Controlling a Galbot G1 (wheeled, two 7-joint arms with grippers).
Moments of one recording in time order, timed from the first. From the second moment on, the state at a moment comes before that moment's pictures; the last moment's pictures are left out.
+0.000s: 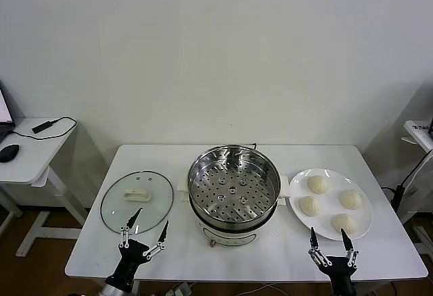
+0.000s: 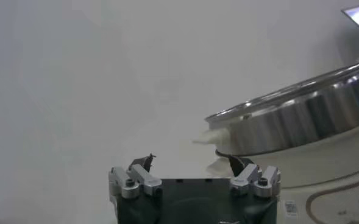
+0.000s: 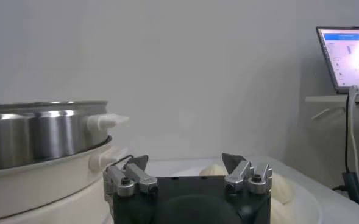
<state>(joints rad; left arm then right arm) 1.63 -1.26 -0.50 -1.83 0.10 -0.50 0.06 -1.75 1.20 0.55 1.84 0.34 0.48 0.17</state>
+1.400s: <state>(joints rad) 1.64 -1.28 -0.52 -1.91 0.07 -0.49 0.03 -0.46 0.65 -0.21 1.25 0.65 0.01 -0.32</state>
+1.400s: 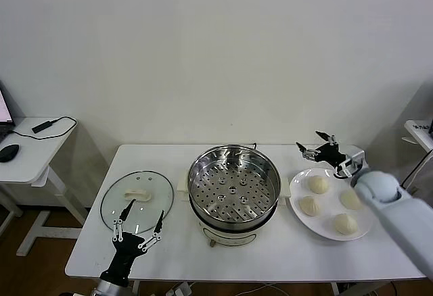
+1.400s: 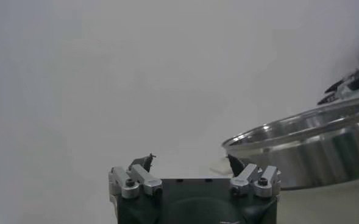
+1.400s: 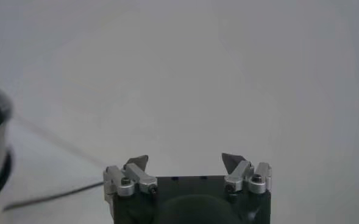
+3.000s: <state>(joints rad) 1.64 -1.28 -0.54 -1.90 0.06 -0.49 0.01 0.04 0.89 -0.72 0.64 -0.18 0.16 -1.07</state>
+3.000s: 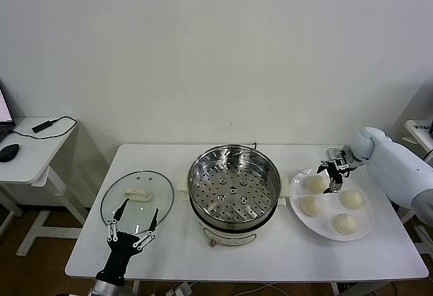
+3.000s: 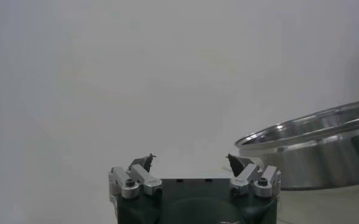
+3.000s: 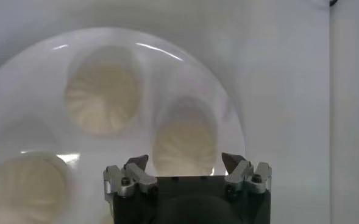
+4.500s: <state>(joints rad) 1.64 -1.27 -0.53 -1.93 0.05 -0.49 0.00 0.37 0.83 -0.96 0.98 -0.08 0.34 -1.12</state>
